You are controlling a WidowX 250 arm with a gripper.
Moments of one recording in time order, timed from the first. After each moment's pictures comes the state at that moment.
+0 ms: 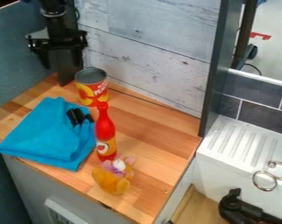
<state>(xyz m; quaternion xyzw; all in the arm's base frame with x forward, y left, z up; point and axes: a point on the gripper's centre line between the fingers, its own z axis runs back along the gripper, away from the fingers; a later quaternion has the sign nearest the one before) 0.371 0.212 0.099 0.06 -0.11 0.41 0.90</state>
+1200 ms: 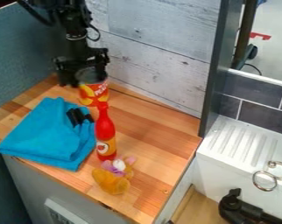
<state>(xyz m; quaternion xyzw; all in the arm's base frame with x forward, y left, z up) 0.405 0.179 0.054 -0.01 -0.10 0.43 0.90</state>
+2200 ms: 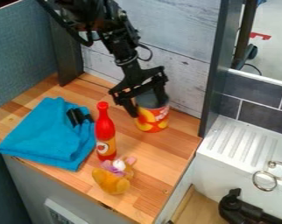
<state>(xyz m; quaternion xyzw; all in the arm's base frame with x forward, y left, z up) 0.398 0.015 0.050 -0.17 -0.07 0.37 0.91</state>
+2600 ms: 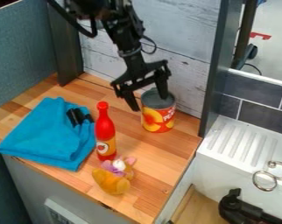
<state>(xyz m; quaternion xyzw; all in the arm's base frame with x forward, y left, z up) 0.399 0.022 0.068 -0.14 -0.07 0.36 0.92</state>
